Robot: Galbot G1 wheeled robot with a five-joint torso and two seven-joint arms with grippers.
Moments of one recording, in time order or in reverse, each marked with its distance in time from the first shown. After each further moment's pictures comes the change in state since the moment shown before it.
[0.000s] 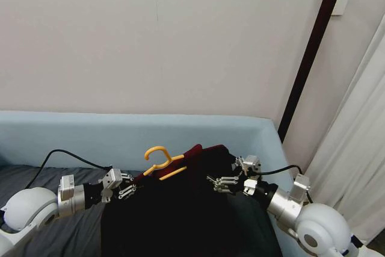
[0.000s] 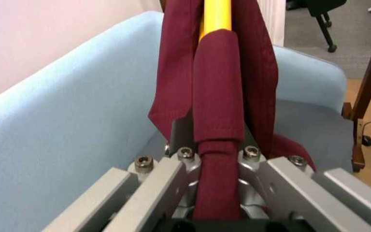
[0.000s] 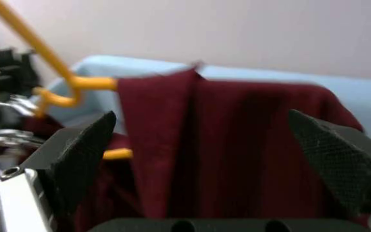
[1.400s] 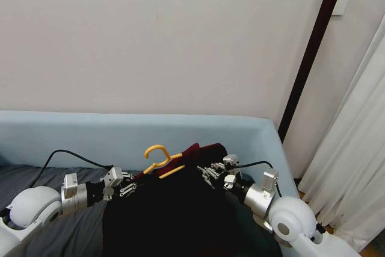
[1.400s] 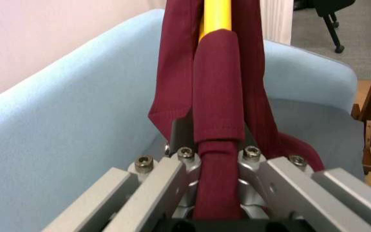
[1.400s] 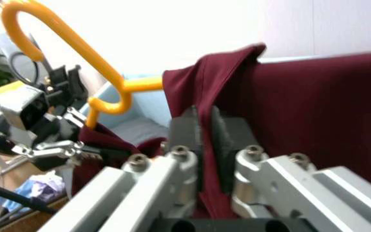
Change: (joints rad) left arm -0.046 -0.021 0.031 0.039 0.009 0.001 0.003; right arm 0.104 0.060 -0.101 -0.101 0.118 0.024 -0.097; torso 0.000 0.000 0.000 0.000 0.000
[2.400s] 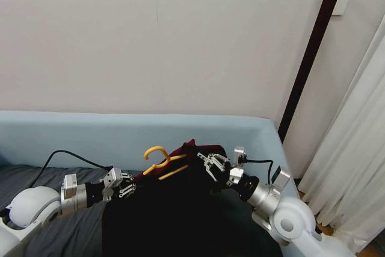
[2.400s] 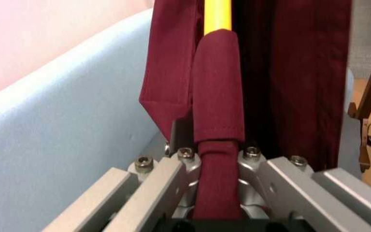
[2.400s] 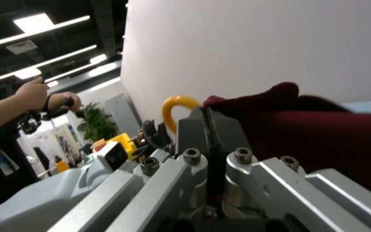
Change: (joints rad) left arm -0.003 -0.004 0.000 0.009 0.002 -0.003 0.019; right arm -0.039 0.003 -0.008 -0.001 0.218 0.182 -0.265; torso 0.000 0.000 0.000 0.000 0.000
